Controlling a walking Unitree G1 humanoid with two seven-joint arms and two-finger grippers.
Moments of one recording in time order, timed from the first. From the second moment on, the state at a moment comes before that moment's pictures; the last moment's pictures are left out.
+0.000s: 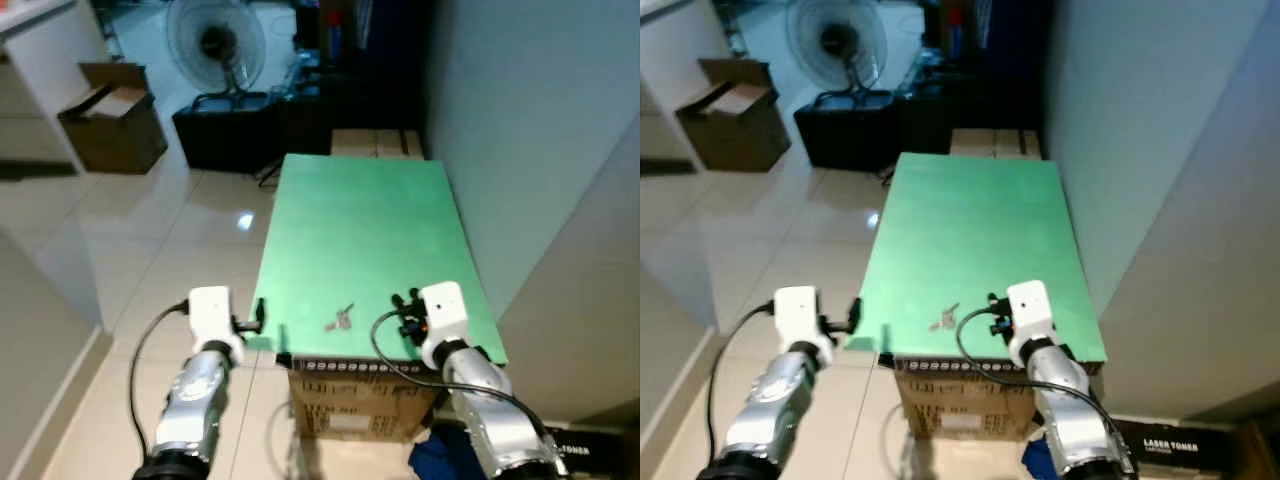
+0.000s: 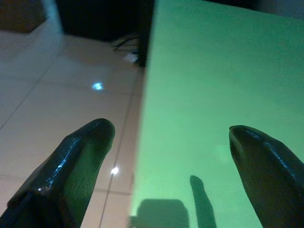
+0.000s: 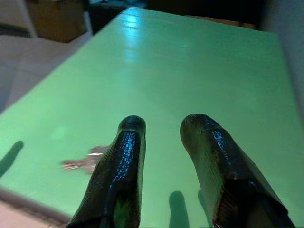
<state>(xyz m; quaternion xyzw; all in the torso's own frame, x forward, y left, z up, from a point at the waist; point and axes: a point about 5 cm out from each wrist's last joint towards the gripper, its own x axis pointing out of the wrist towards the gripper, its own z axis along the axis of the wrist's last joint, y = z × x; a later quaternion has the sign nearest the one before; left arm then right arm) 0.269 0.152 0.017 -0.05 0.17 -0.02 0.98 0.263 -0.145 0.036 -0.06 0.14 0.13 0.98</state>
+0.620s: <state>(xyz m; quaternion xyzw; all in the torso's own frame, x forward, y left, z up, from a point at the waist) 0.267 0.148 0.018 -0.04 0.18 -0.03 0.98 0.279 -0.152 0.050 -0.07 0.13 0.10 0.98</state>
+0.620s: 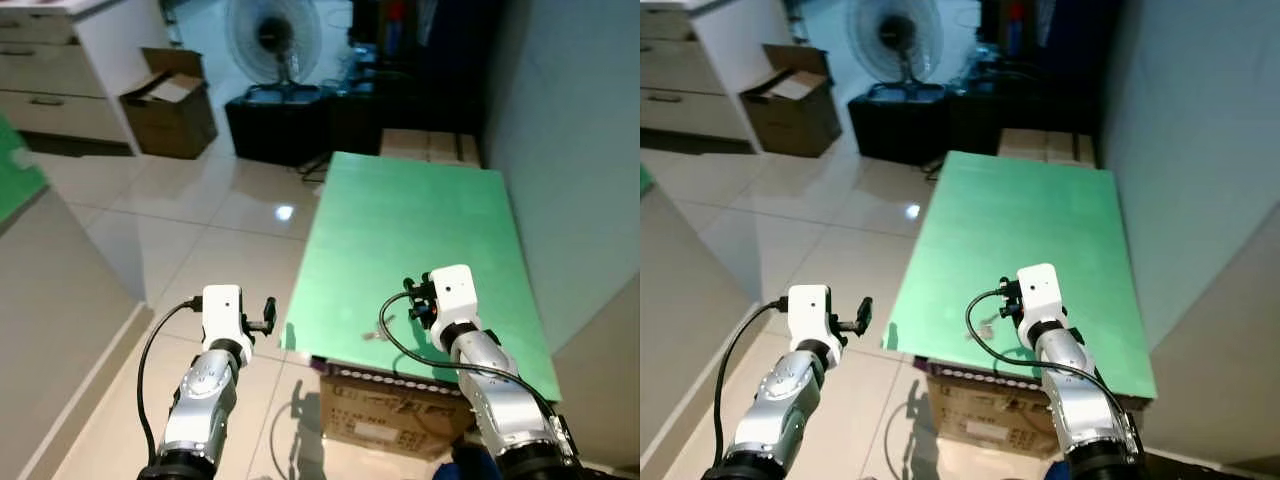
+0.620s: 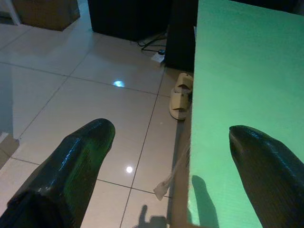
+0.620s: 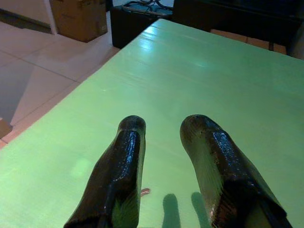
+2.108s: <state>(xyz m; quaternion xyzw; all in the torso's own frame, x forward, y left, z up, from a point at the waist) 0.179 0.188 0.038 0.00 0.24 -0.01 0.97 0.348 -0.129 0.055 -0.08 0.18 0.03 0.98</state>
